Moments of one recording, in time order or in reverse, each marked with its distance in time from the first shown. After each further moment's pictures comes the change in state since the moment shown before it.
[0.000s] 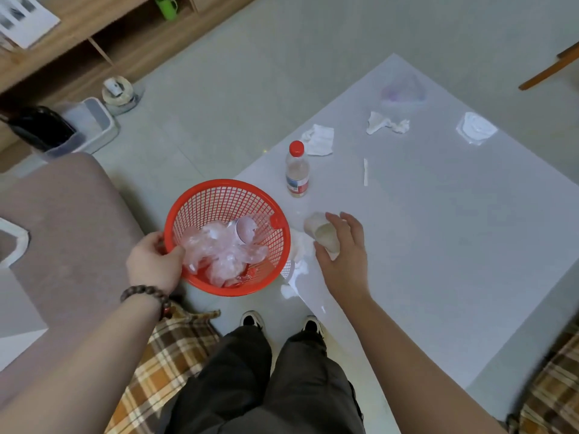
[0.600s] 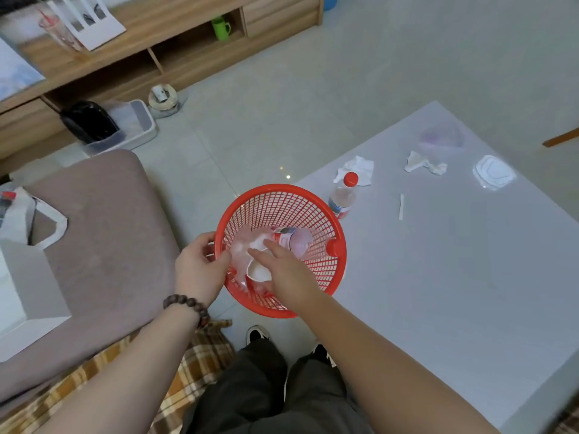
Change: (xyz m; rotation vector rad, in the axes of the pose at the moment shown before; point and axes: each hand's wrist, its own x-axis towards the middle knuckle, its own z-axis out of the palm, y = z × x) left_hand 0.012 -0.010 -0.037 -0.209 -0.072 0.139; right_hand 0.001 -0.111 0.124 -0.397 -0.713 -0.343
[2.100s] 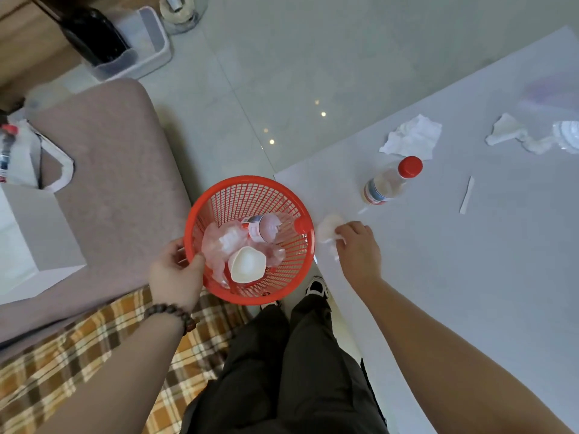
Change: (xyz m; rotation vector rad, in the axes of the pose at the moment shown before) left_hand 0.045 -0.074 0.024 0.001 0.192 -0.423; right_hand 0.067 0.157 0.032 -0.012 0.160 0.315
